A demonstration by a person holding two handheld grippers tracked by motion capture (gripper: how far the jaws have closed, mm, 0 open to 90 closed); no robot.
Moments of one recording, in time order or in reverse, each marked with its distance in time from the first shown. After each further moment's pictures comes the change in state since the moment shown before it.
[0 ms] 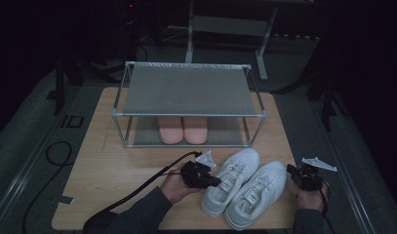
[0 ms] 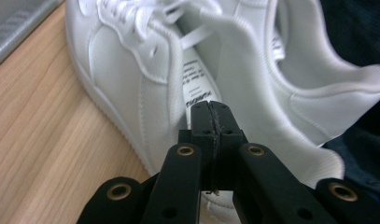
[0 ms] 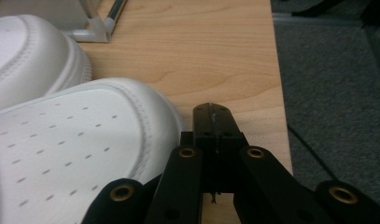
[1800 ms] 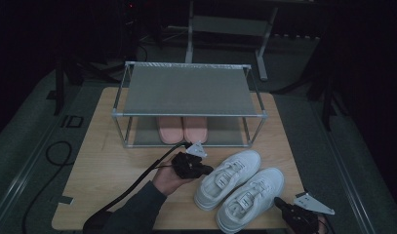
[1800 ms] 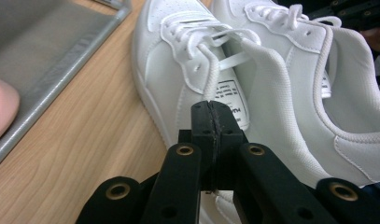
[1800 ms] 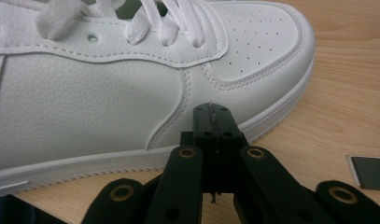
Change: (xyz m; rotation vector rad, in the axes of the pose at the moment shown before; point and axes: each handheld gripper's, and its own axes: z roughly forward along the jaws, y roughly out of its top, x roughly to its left) left arm 0.017 0.001 -0.033 -0.053 0.109 -0.020; right arm 0.067 -0.071 -0.082 -0.018 0.171 -0.178
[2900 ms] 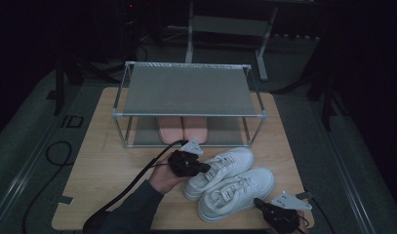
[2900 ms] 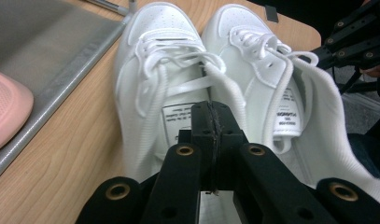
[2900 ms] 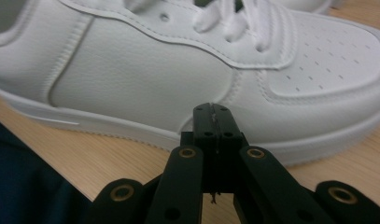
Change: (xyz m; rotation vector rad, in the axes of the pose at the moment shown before) left arm 0.002 0.001 -0.011 -0.009 -0.007 -0.002; right arm 0.044 0.016 0.020 0.016 0.163 -0.134
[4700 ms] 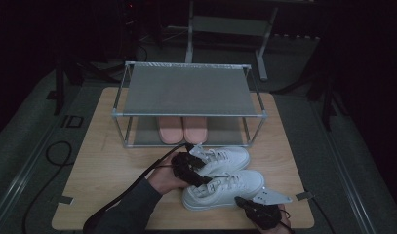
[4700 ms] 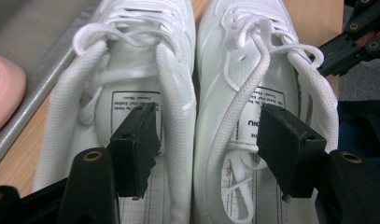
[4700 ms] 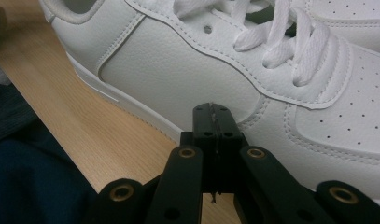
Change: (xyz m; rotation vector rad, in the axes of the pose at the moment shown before) left arm -0.004 0.001 0.012 0.140 0.031 0.054; right arm 0.027 0.021 0.025 -0.013 0.143 -0.067
